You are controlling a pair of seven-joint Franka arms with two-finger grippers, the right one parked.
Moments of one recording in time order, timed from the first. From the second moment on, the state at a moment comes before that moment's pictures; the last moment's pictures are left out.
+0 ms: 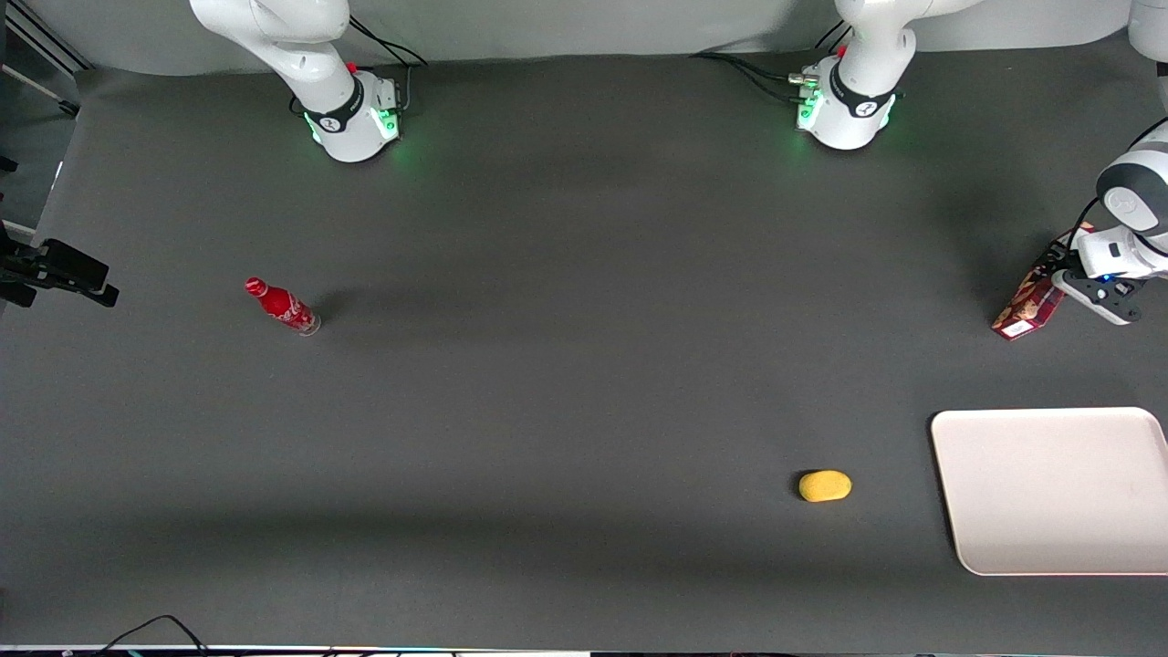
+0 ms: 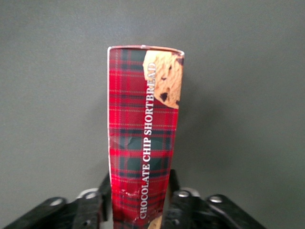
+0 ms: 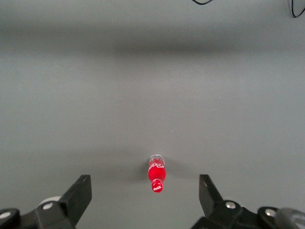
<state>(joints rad) 0.16 0.31 0.43 -2.28 -0.09 2.45 1.31</state>
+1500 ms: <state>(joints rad) 0.09 0.20 0.37 -1.82 -0.10 2.09 0.57</state>
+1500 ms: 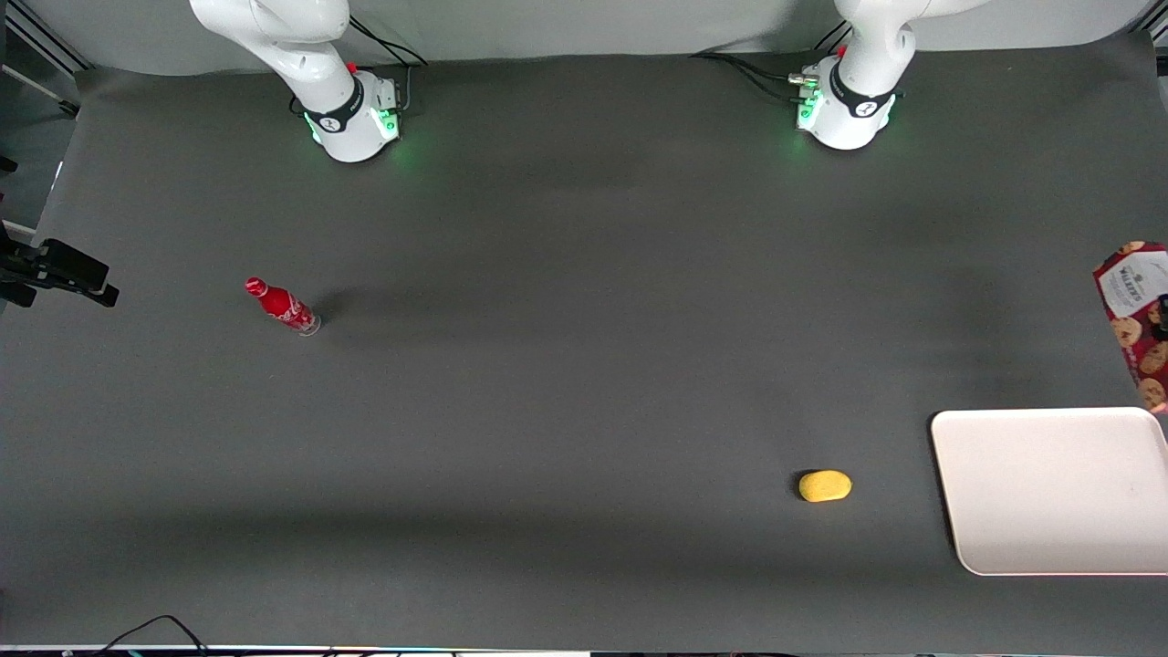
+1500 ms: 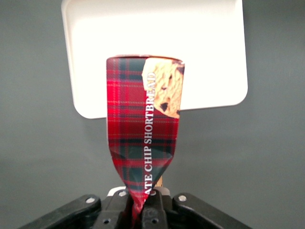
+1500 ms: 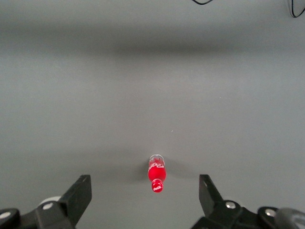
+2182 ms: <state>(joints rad) 0.23 0.70 0.38 -1.16 -0.26 1.88 0.55</state>
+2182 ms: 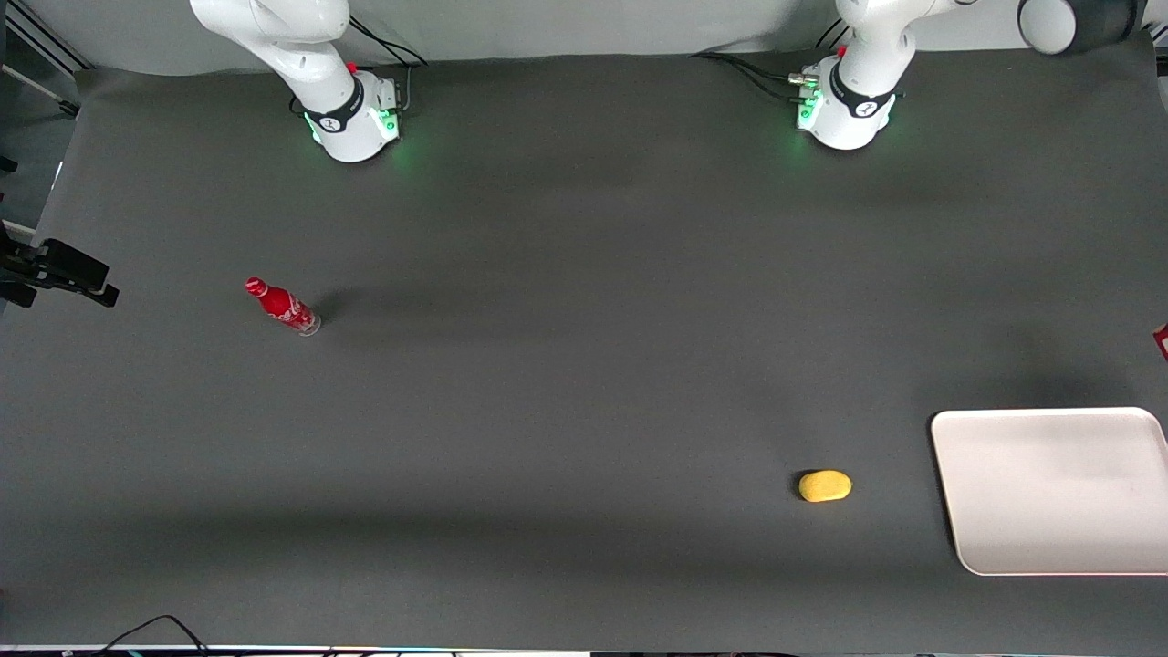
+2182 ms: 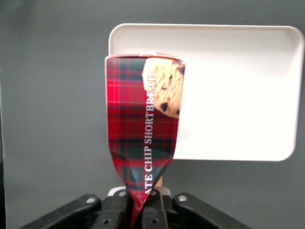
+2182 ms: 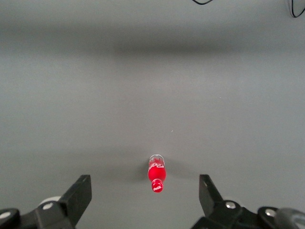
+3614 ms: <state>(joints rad) 0.24 1.01 0.36 -1.05 -0.30 2.20 0.57</state>
